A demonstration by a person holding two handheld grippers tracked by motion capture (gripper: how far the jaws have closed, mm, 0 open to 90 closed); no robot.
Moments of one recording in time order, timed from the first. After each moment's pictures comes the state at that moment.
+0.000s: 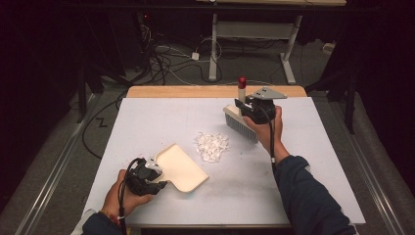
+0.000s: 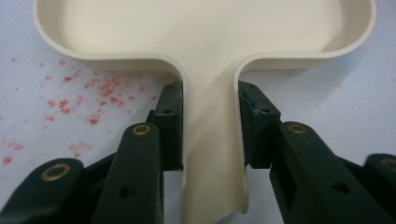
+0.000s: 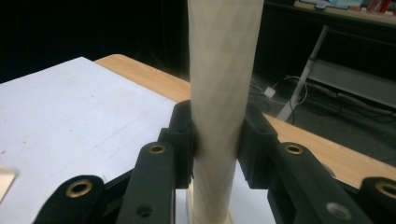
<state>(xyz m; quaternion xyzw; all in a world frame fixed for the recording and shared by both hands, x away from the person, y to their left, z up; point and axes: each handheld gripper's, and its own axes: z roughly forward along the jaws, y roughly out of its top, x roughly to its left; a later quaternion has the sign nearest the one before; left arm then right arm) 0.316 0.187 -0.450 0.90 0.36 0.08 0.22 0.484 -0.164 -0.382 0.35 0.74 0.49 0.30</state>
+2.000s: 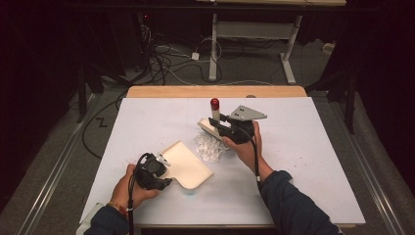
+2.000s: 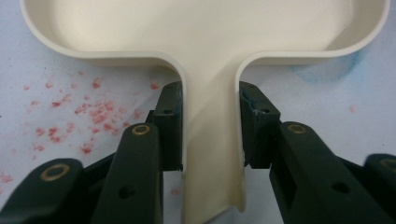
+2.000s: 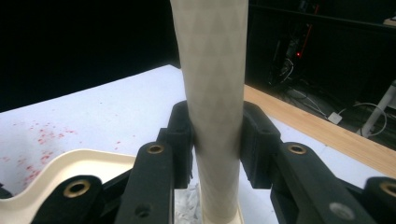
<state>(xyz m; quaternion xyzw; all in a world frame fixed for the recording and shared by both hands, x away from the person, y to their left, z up) 0.336 0.169 -0.451 0.91 0.36 0.06 0.18 0.431 -0.111 -0.403 0.27 0.76 0.55 0.23</state>
